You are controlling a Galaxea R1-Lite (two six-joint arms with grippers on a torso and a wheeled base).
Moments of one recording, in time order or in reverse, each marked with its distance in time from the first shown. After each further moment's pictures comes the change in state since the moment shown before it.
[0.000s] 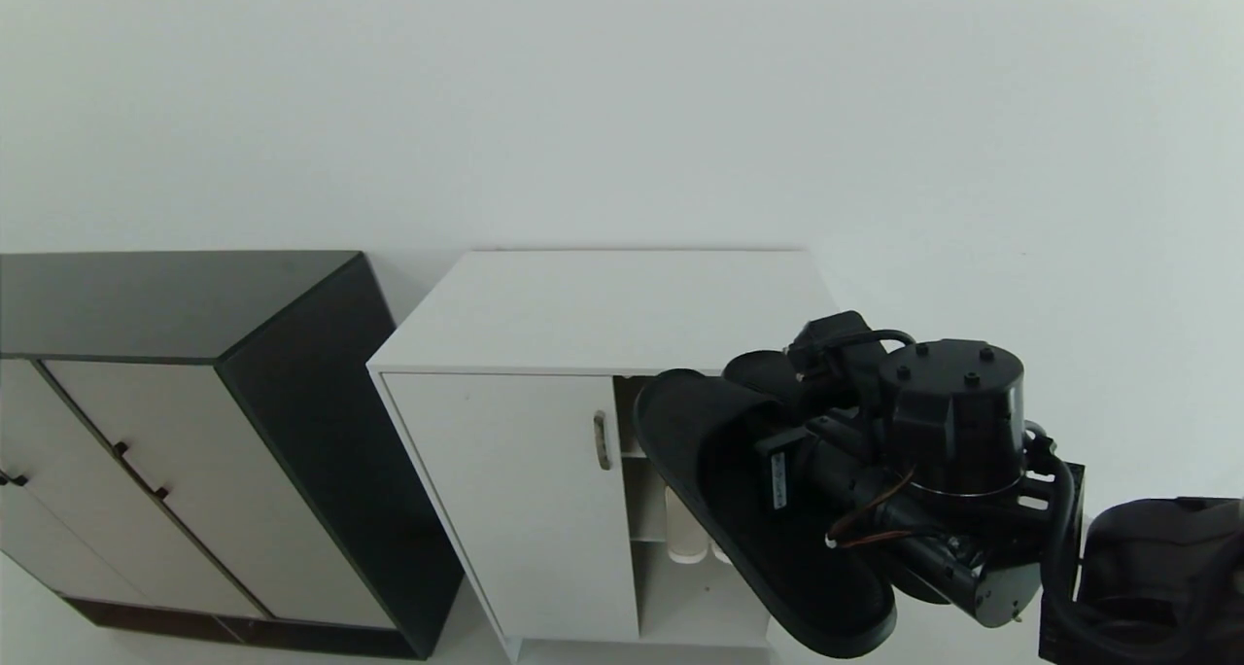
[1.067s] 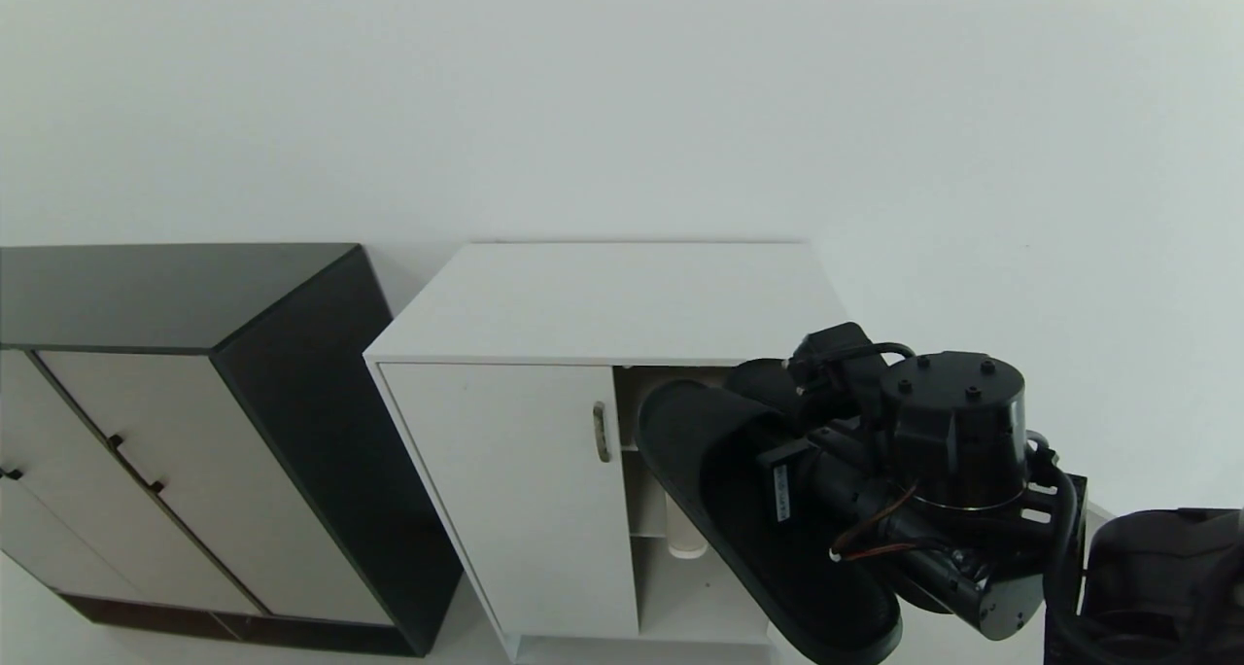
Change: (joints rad) left arm 0.000 0.000 0.000 0.000 0.000 0.000; right arm 0.000 0.000 0.027 -0.014 0.001 -0.010
